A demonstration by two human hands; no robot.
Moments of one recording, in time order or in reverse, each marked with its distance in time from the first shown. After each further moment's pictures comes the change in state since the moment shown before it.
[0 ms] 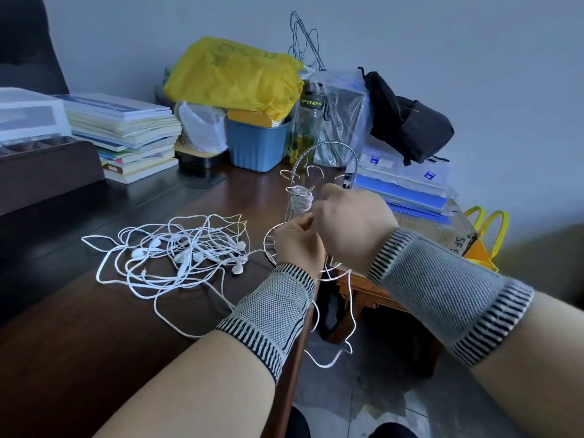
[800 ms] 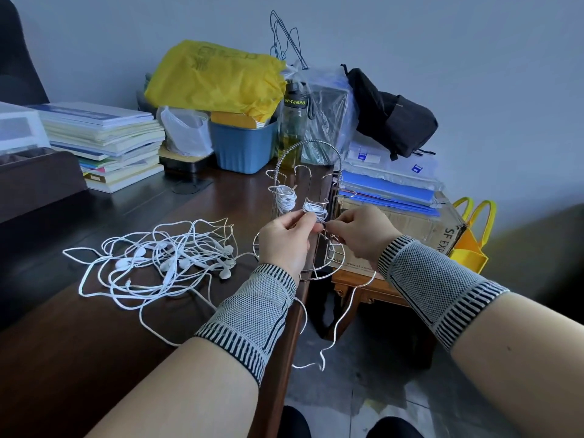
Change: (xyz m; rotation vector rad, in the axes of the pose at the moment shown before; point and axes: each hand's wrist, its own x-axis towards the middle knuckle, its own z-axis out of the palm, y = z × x) left_hand -0.003 0.009 -0.005 -0.017 -0.067 -0.060; right_hand 0.001 0.049 0.067 0.985 -0.043 0.633
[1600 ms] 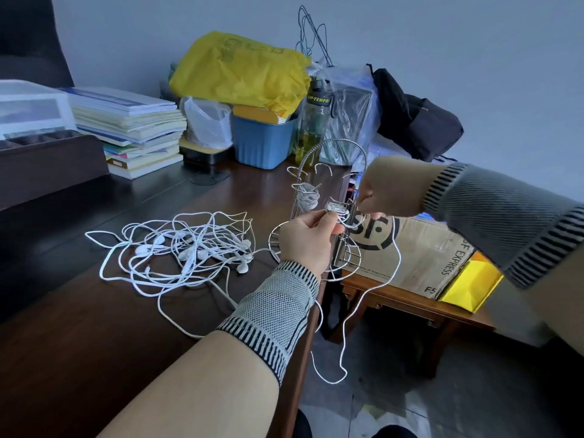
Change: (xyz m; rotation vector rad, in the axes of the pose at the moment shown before) left_hand 0.006 -0.005 0.001 -0.013 0.019 0.002; right_hand 0.011 -0.072 -0.053 -1.070 -0.244 -0.387
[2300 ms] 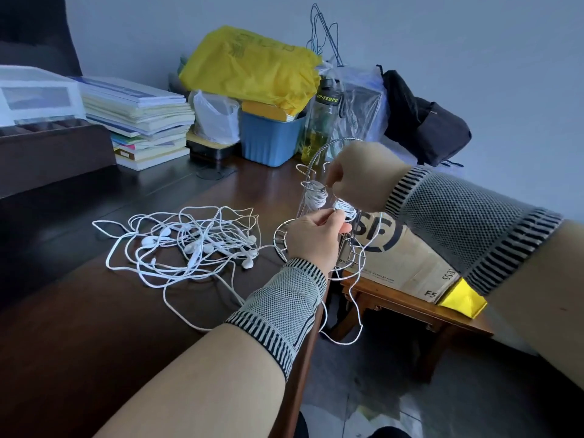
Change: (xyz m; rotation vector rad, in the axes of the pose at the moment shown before) left_hand -0.002 0.001 0.000 0.084 0.039 0.037; right_hand 0.012 -0.045 -0.013 0.169 0.278 0.017
